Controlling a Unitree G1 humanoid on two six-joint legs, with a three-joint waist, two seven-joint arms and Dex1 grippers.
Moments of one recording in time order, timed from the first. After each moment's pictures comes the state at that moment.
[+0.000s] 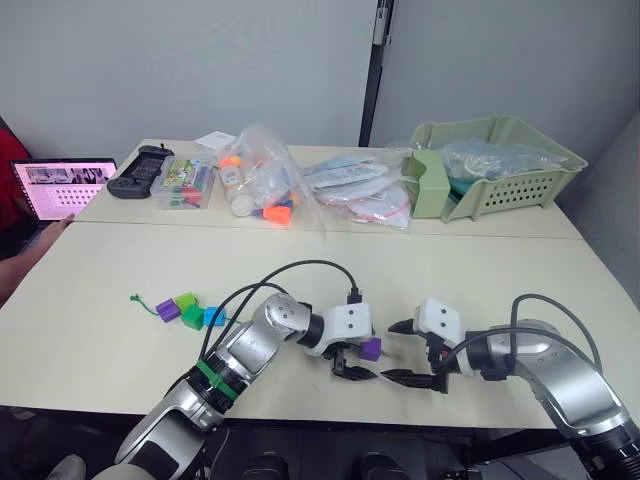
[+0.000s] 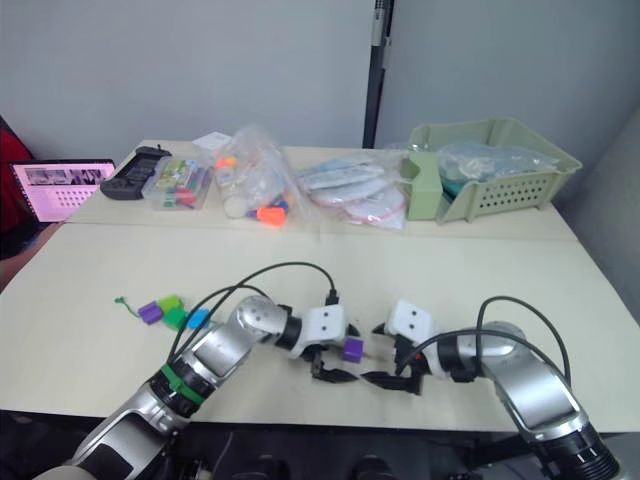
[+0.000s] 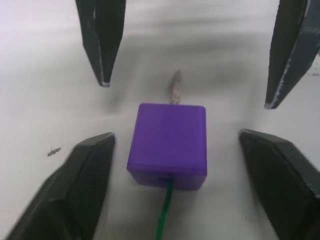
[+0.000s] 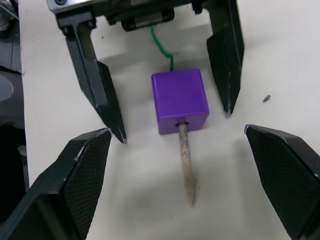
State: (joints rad) left arm -0.64 0.33 -0.56 0.13 0.00 0.30 -1.11; right arm -0.21 -0.78 0.14 -0.37 0.26 0.57 1.06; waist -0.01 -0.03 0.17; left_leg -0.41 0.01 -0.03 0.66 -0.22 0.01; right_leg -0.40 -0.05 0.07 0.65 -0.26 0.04
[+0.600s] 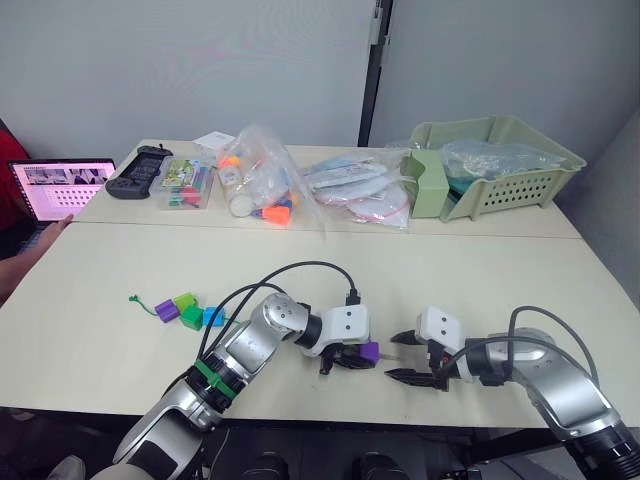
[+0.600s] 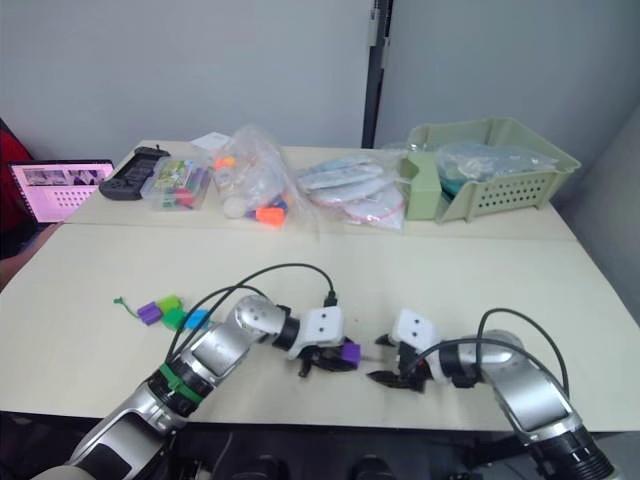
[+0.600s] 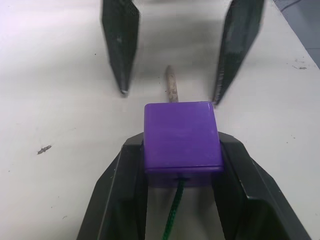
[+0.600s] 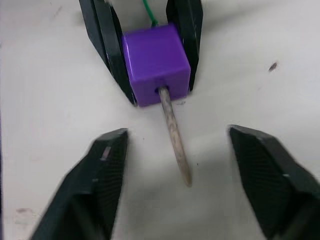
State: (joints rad) left arm -0.64 0.35 -0.56 0.13 -0.01 0.30 -1.13; right arm -0.19 -0.77 0.18 -0.22 0.21 0.41 1.07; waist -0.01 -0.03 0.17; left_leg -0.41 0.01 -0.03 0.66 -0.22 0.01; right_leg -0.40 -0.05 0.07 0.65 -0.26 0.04
